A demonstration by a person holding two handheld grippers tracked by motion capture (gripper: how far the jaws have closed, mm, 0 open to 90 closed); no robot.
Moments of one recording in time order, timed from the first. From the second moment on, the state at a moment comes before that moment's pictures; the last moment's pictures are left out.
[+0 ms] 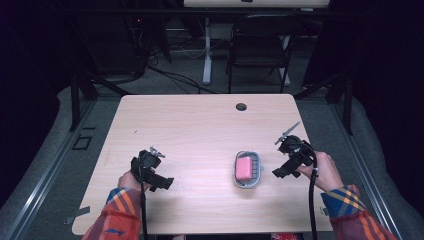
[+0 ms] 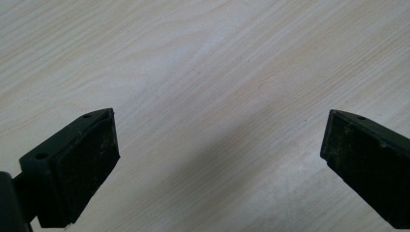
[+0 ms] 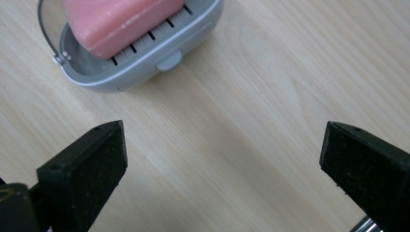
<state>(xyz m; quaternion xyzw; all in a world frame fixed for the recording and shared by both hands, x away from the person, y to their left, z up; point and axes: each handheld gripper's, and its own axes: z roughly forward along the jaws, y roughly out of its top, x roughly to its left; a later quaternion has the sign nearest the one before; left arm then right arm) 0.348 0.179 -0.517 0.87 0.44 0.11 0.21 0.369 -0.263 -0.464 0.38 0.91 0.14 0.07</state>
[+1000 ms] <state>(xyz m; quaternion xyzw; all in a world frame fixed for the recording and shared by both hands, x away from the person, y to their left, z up) 0.348 0.177 -0.520 0.87 0.44 0.11 0.20 0.329 -0.330 -0.523 0.43 0.89 0.14 0.07</state>
